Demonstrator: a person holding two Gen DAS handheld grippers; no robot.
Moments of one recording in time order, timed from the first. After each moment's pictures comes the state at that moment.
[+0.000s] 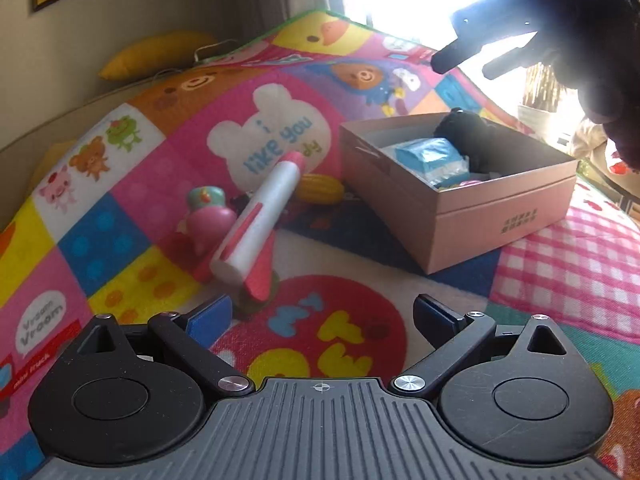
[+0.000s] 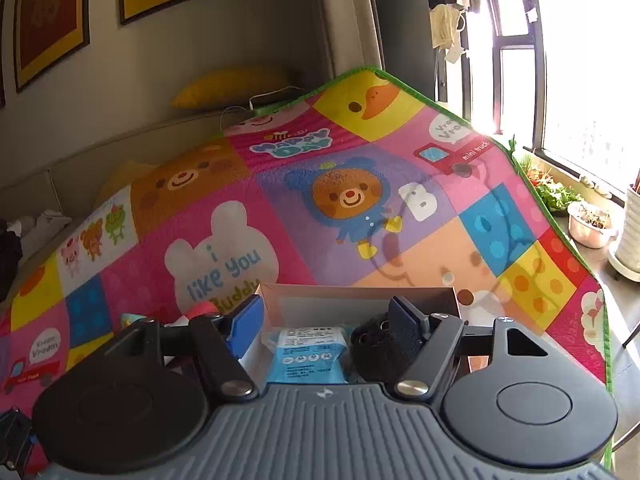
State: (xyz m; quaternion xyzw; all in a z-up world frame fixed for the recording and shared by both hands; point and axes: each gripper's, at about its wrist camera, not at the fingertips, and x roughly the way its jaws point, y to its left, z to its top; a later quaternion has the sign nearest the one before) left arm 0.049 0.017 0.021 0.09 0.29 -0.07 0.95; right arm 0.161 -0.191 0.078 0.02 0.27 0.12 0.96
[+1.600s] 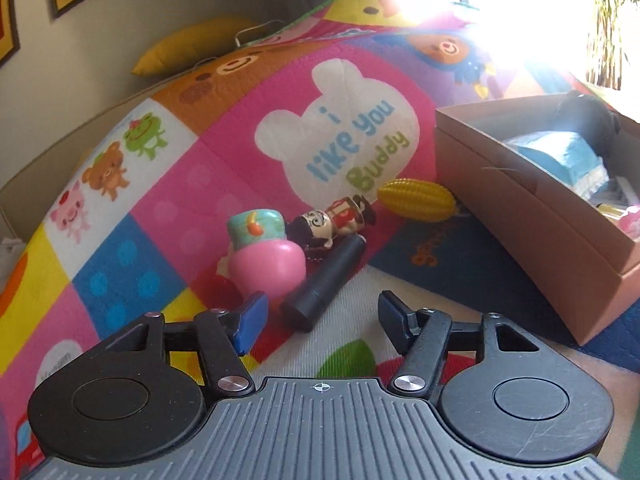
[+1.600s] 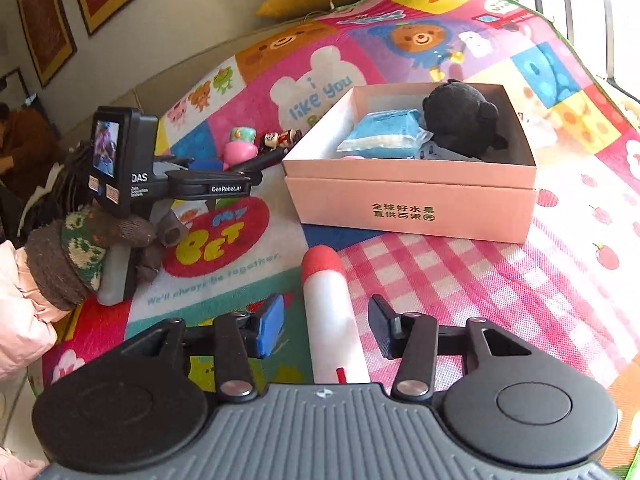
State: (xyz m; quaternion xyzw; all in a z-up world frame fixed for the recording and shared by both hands) left arm 0.155 0.024 0.004 0.13 0.30 0.02 0.94; right arm 0.011 -0.228 -0.010 0.05 0.37 0.25 0.90
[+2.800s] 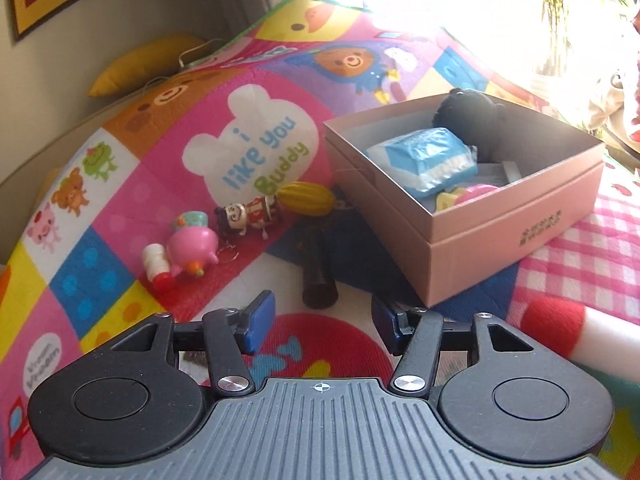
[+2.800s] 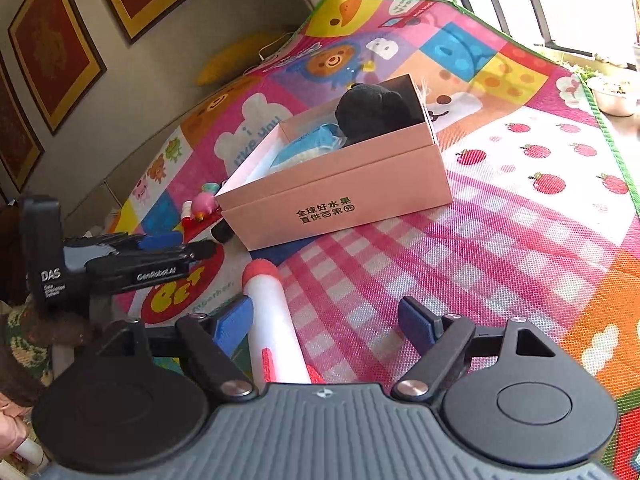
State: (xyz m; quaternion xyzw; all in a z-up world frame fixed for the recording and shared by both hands) left arm 0.102 -0.027 0.019 0.14 0.31 -0.05 0.94; right arm -0.002 -0.274 -0.040 0.17 0.33 0.19 0.91
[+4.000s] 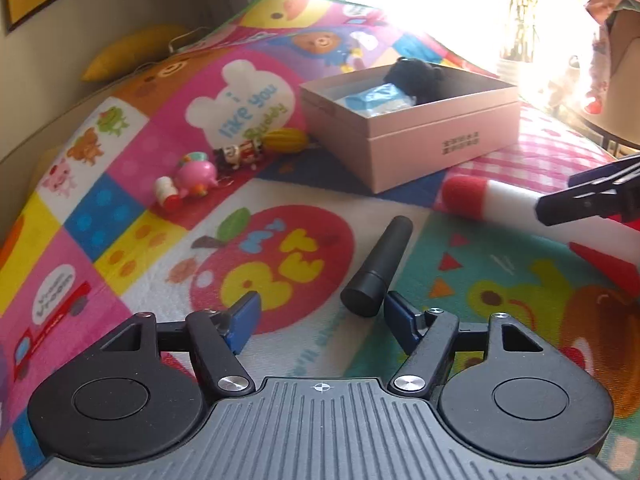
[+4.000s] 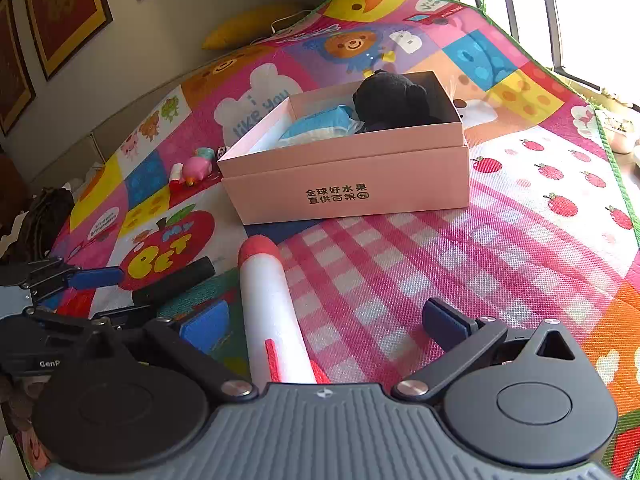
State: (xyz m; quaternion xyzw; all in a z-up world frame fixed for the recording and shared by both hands) left arm -0.009 -0.002 0.012 0.14 0.33 -0.09 0.93; right arm 0.000 -0.245 -0.037 0.09 0.34 0.18 0.92
